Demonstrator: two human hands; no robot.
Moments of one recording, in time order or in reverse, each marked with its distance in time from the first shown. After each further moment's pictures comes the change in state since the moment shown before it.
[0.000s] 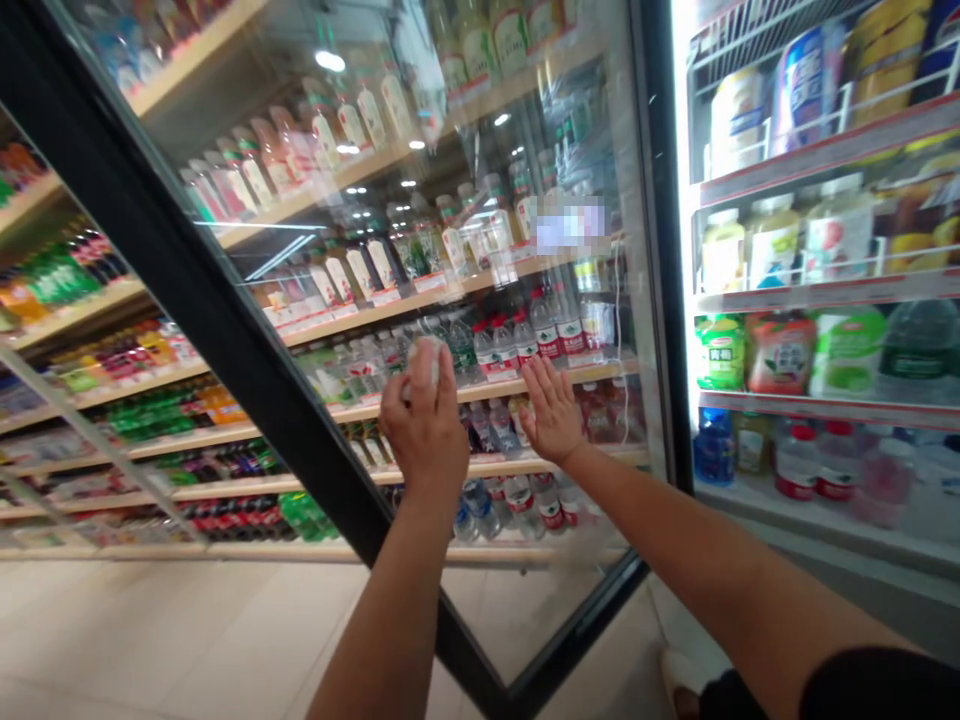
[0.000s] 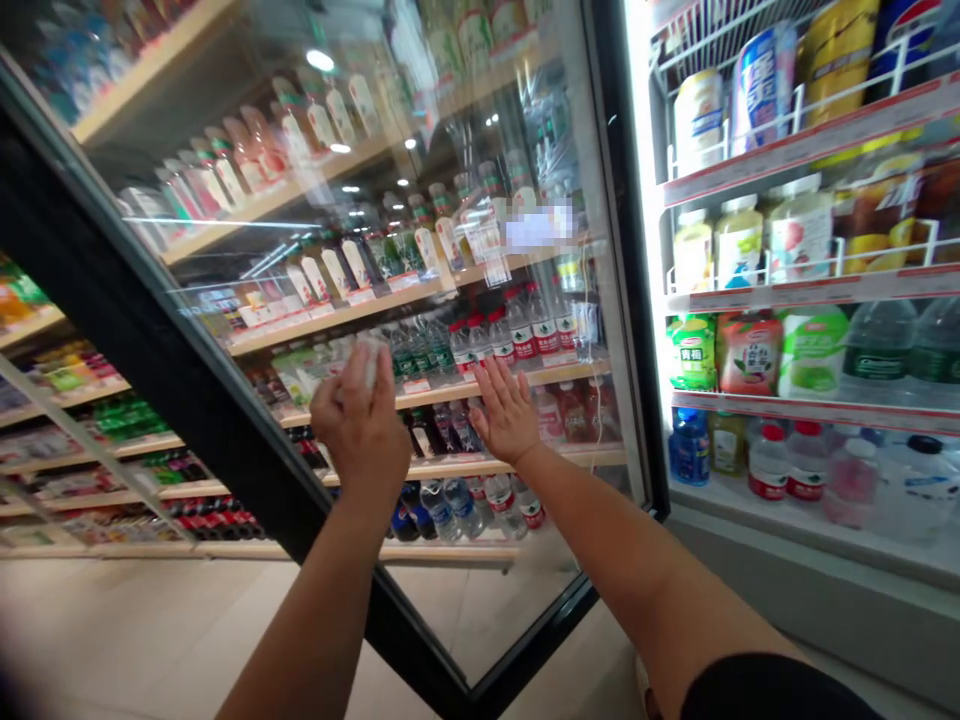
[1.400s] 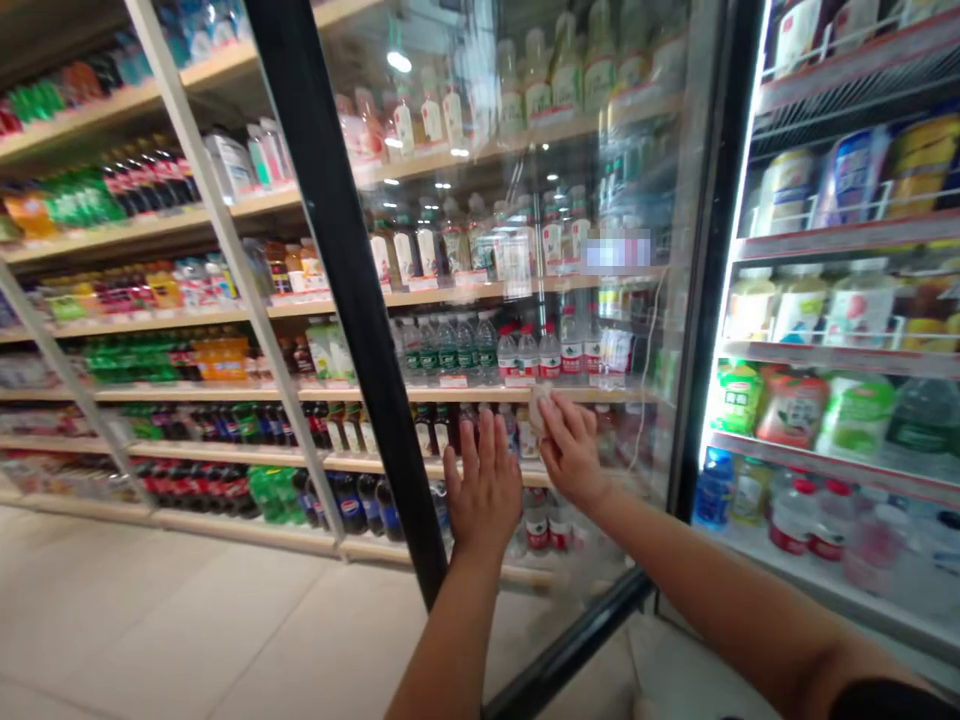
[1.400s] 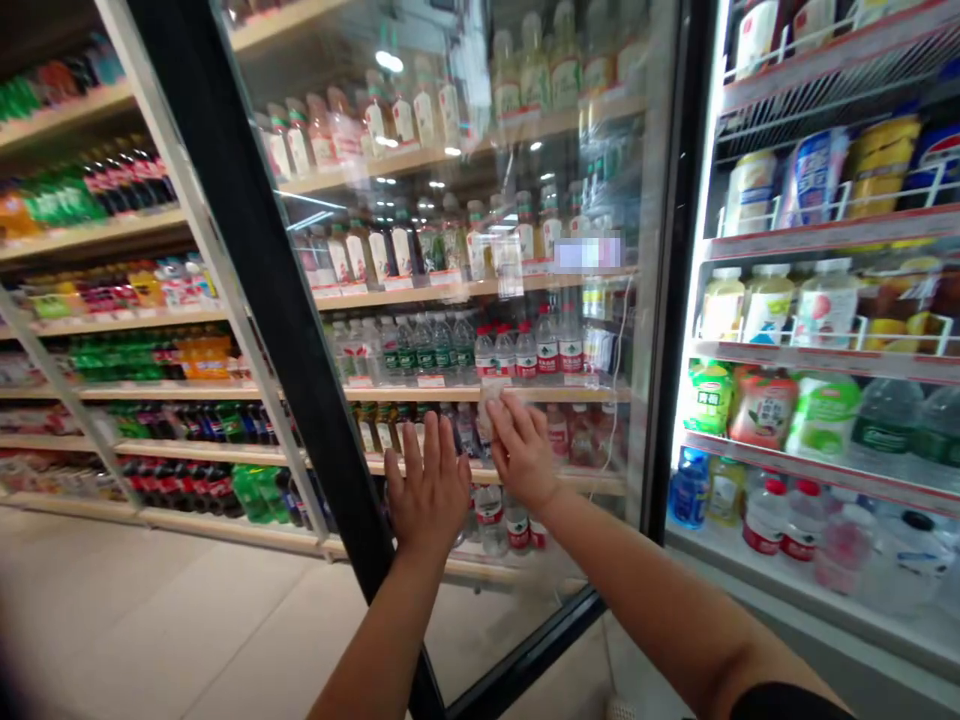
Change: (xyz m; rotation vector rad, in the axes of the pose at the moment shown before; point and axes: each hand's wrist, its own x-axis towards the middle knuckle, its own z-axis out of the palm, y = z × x) left_hand -0.105 0.013 0.002 0.005 -0.100 -0.152; right_hand 0.002 -0.047 -0.021 0.132 0.087 -0.144
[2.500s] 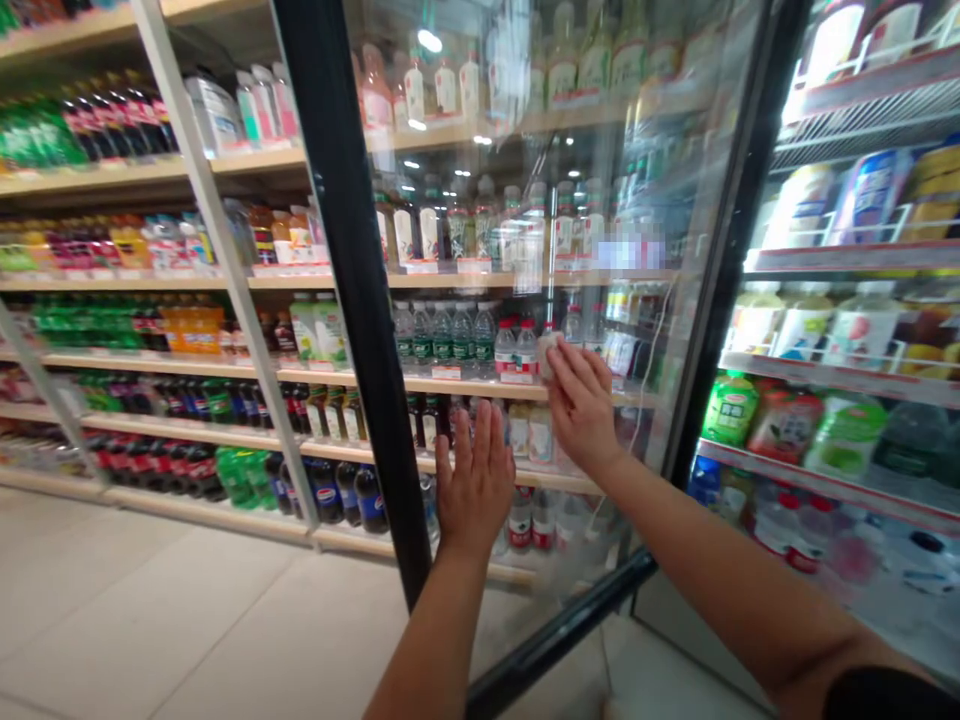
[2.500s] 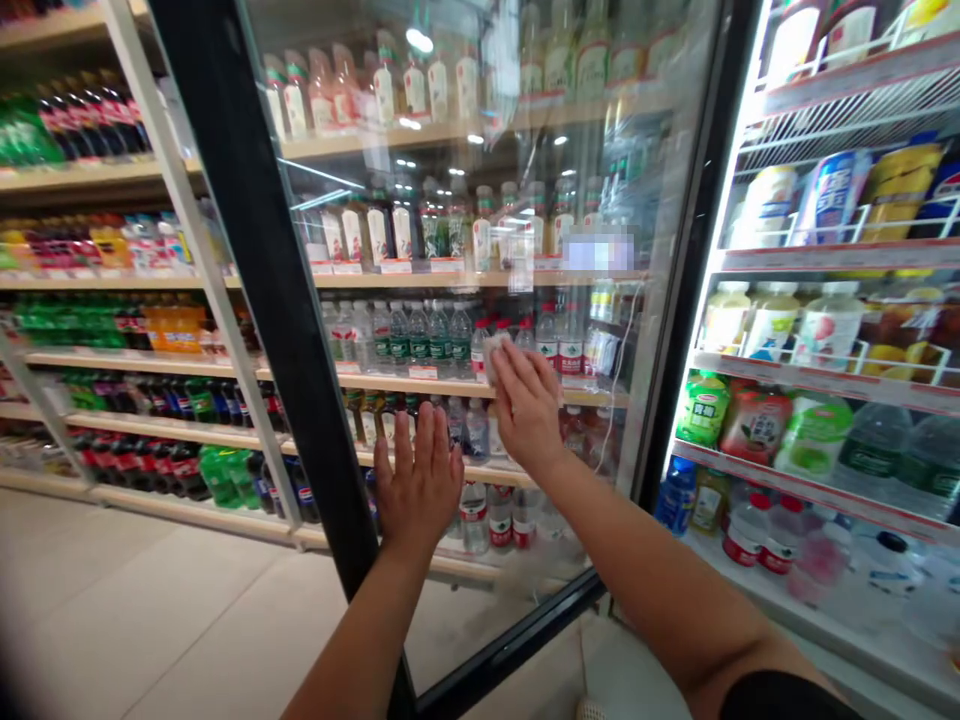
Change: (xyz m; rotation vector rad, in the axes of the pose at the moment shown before) left_hand 0.004 -0.008 0.013 -0.041 0.034 -0.014; right_hand 0.038 0.012 -0.003 0.029 0.010 -0.001
